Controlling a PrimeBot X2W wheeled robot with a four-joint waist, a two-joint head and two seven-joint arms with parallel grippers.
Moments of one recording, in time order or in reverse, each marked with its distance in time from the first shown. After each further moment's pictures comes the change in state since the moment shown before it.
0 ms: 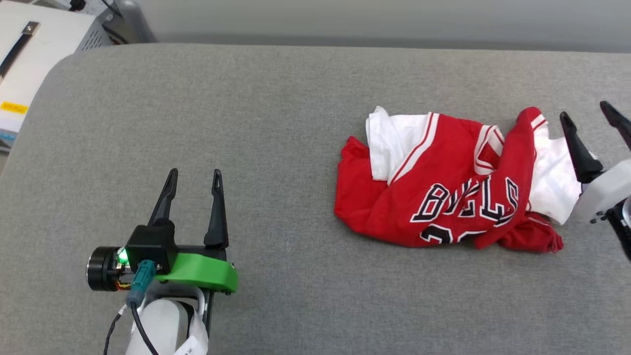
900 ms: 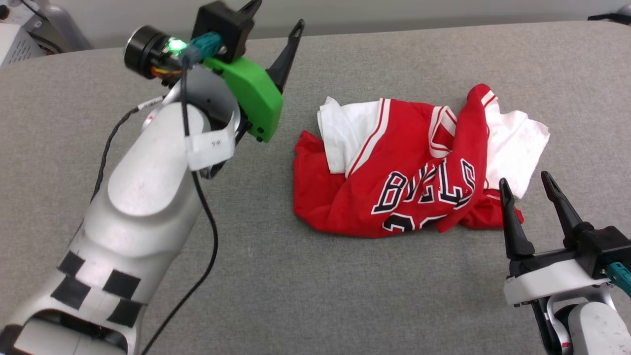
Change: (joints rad) left arm -0.758 0.194 -0.460 0.338 -0.278 -0.108 0.289; right arm 0.491 0.444 -0.366 -0.520 -0.369 0.000 -0.026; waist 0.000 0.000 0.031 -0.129
